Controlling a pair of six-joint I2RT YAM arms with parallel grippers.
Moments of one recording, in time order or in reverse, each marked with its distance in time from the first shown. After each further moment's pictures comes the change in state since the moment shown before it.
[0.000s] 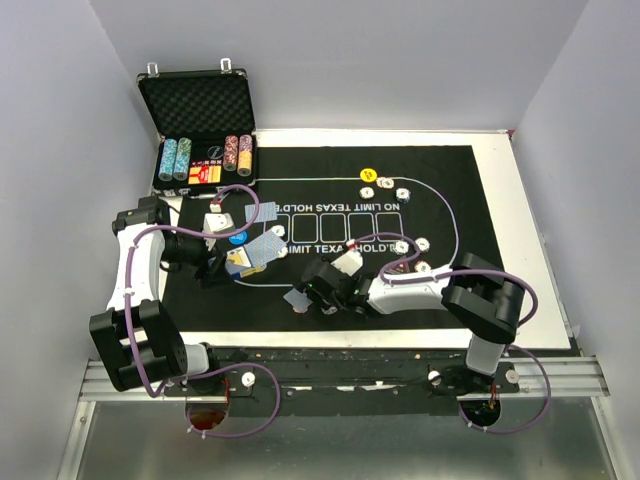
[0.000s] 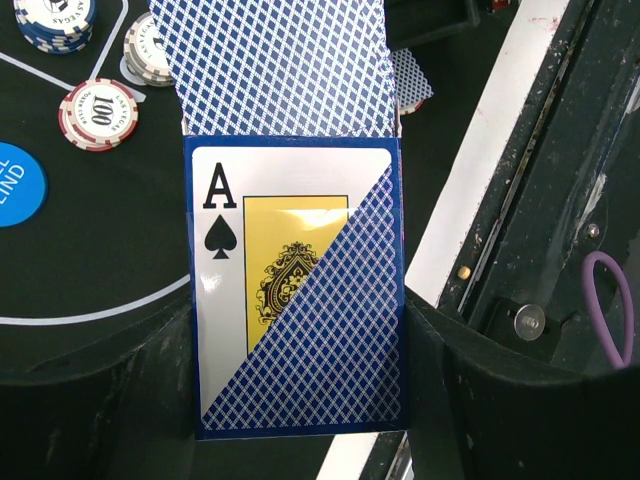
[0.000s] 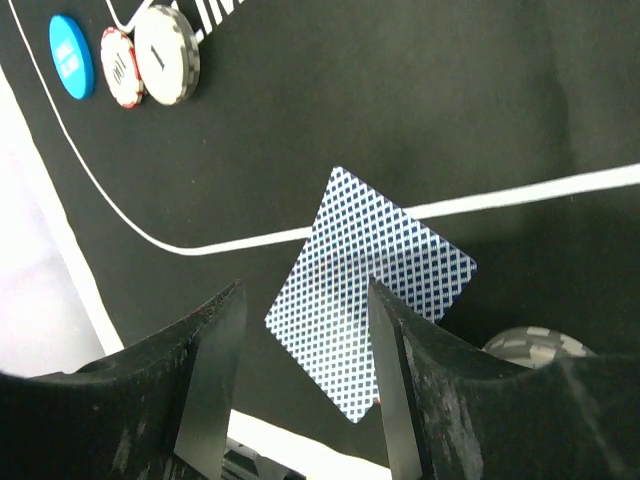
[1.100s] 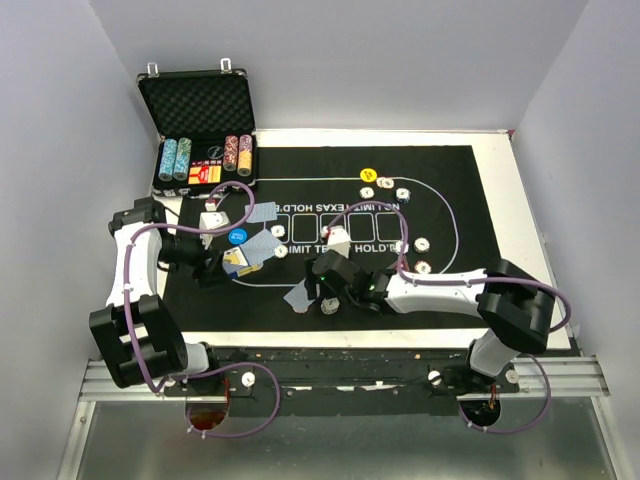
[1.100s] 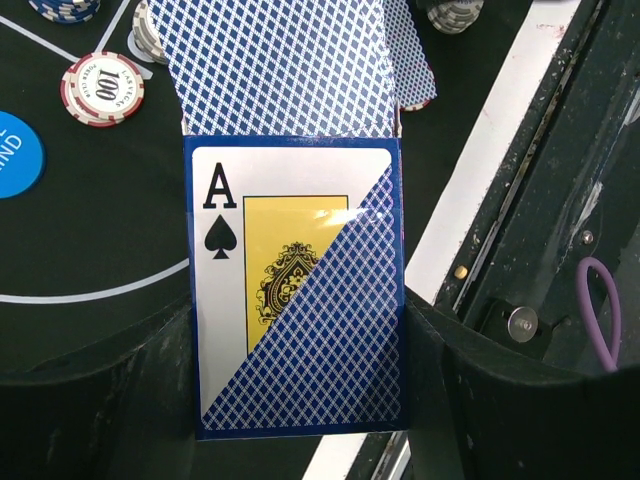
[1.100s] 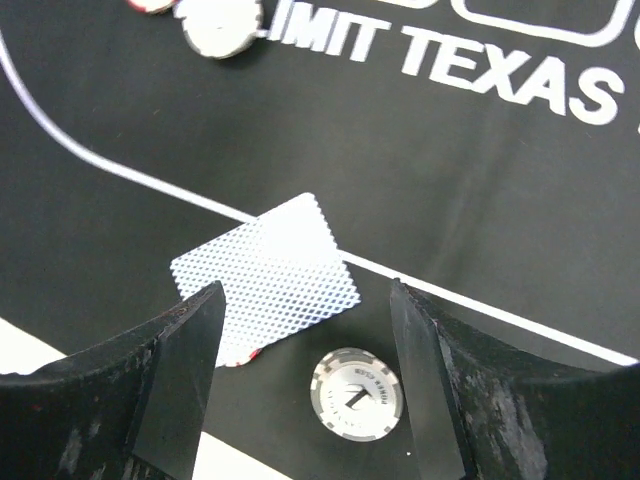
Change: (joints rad) left arm 0.034 0.019 0.001 0.000 -0.006 -0.022; right arm -0.048 -0.164 -0.036 -0.042 -0.002 -0.798
